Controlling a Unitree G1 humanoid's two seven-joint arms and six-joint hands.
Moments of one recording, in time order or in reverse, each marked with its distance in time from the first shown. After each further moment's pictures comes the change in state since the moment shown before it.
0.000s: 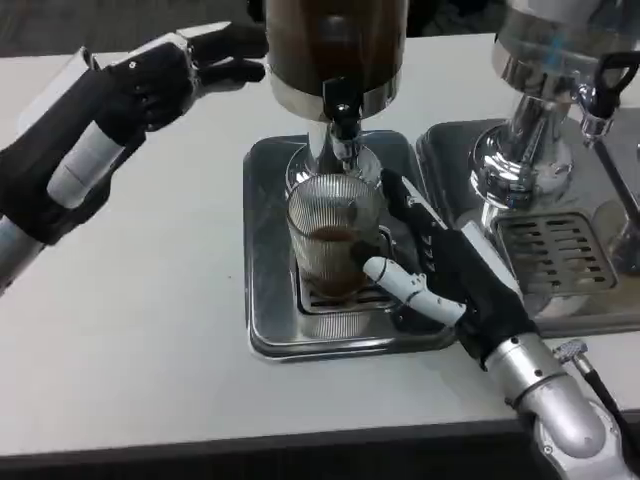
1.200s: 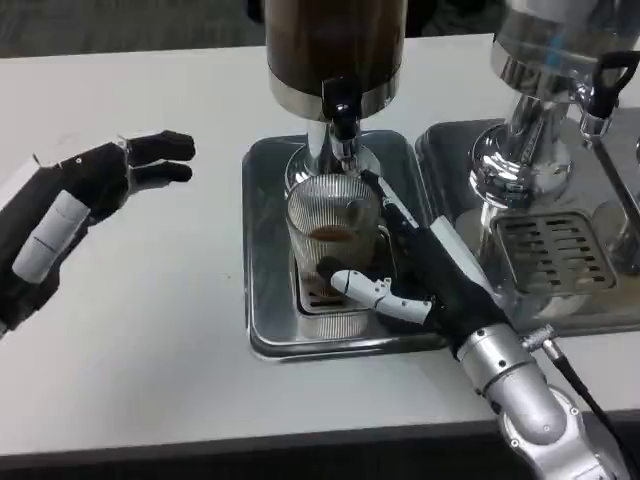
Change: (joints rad) left arm 0.154 0.042 0.031 0.110 0.081 -0.011 0.133; right arm -0.108 0.012 0.076 0.160 -0.171 -0.030 -0.178
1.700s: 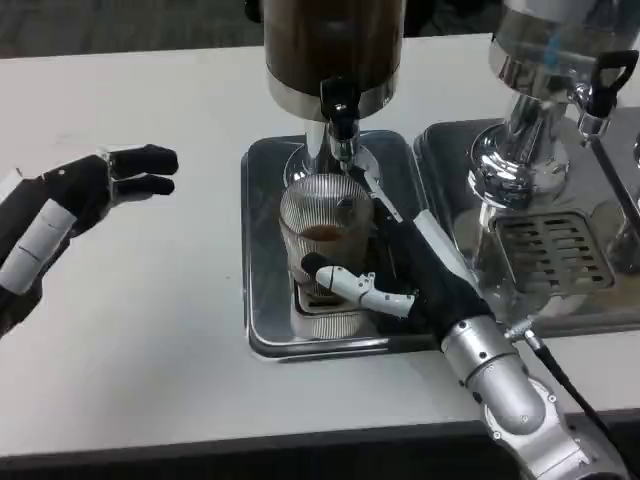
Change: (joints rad) left arm 0.033 0.029 0.003 0.001 0.002 0.000 0.022; right arm -0.080 0.028 0.033 0.132 -0.035 -0.037 -0.076
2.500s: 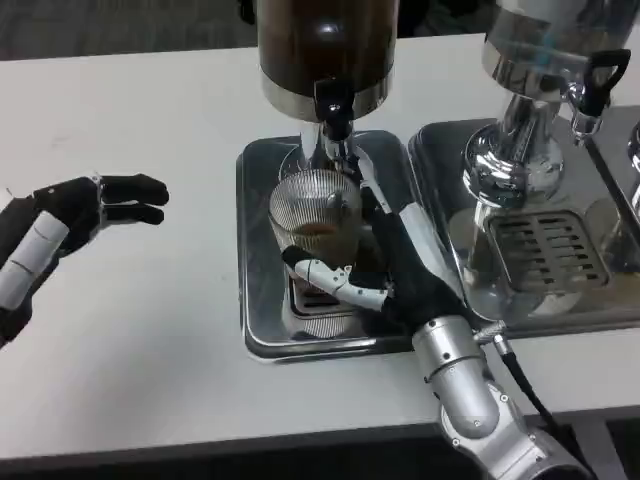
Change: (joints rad) left arm 0.038 0.013 0.000 0.003 0.004 0.025 0.019; right arm -0.057 0.077 0.067 0.102 -0.087 0.009 -0.241
